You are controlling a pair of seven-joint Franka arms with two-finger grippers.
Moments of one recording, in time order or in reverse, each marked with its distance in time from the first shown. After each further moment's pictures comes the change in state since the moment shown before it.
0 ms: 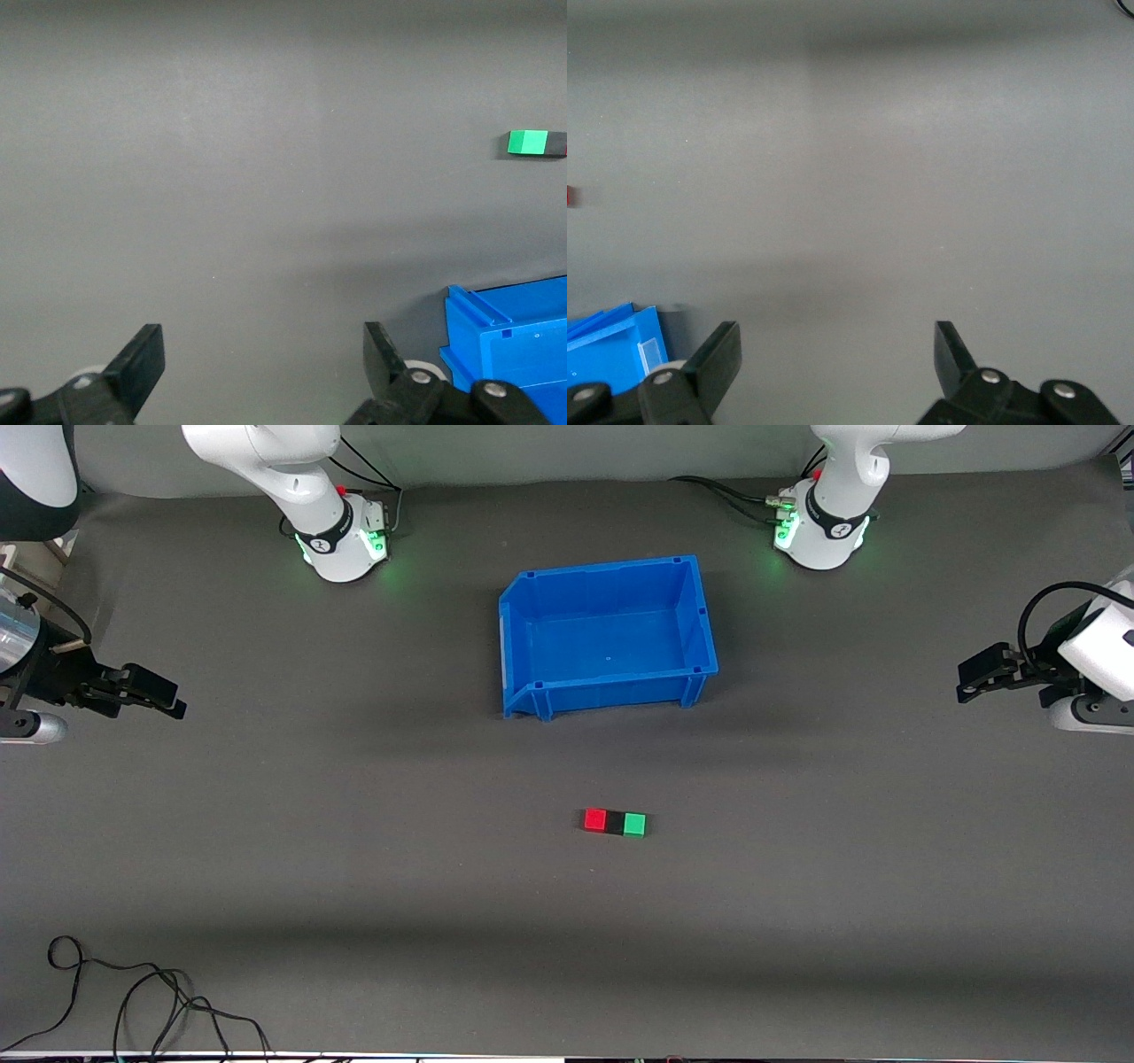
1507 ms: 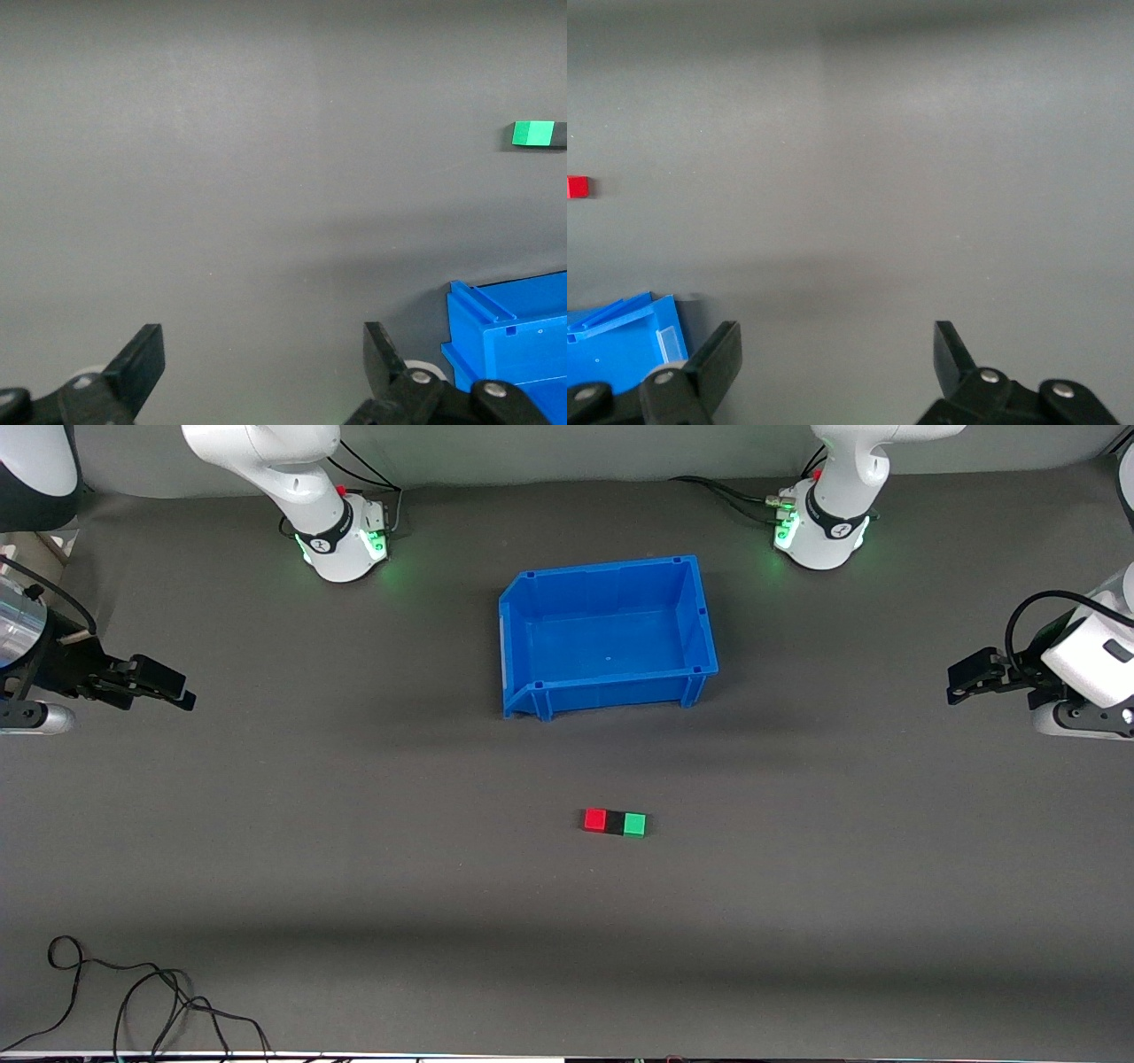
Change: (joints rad) left arm -0.001 0.000 -0.004 -0.031 0.000 0.013 0.000; right arm 0.001 -0.031 -0.008 -0.041 0.038 -0.003 0.003
